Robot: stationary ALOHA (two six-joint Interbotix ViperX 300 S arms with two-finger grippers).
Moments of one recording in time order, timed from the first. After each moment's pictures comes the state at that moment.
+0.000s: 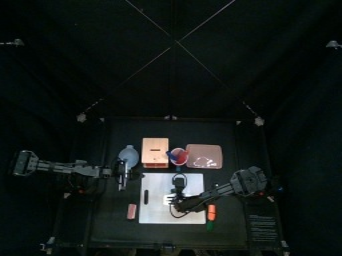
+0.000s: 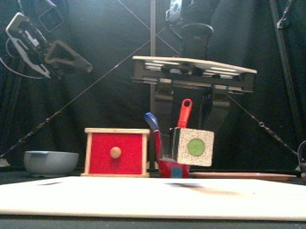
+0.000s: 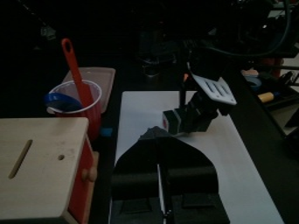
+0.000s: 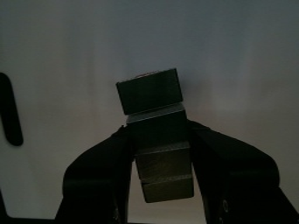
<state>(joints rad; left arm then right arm) 0.00 -0.67 1.18 0.00 -0.32 0.00 0.27 0.42 0.06 -0.35 1.11 2.06</state>
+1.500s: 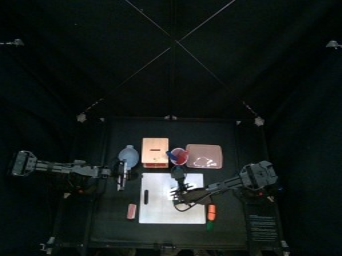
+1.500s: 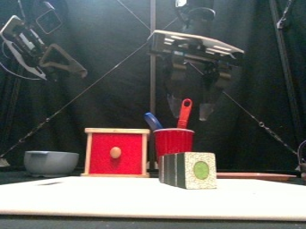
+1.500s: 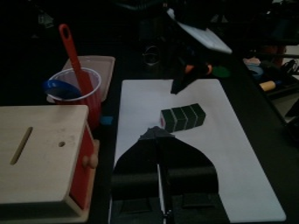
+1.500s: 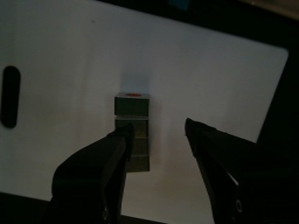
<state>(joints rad) 0.01 -0.68 1.19 0.00 -0.25 0.00 0.17 0.13 0.12 -0.36 1.19 1.41</state>
